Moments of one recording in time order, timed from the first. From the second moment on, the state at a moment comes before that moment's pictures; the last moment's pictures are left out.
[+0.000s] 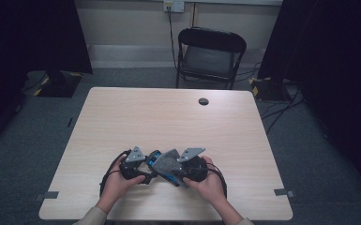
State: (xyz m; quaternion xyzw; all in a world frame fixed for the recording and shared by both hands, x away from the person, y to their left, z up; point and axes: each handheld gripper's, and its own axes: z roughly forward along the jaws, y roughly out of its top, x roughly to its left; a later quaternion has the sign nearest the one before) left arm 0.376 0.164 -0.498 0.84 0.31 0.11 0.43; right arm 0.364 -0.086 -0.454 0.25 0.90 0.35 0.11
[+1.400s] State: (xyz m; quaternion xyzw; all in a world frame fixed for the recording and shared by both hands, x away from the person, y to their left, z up) left arm 0.374 0.169 -0.485 0.83 0.31 0.12 0.44; right arm 0.366 -0.119 -0.463 0.27 0.89 0.34 0.11
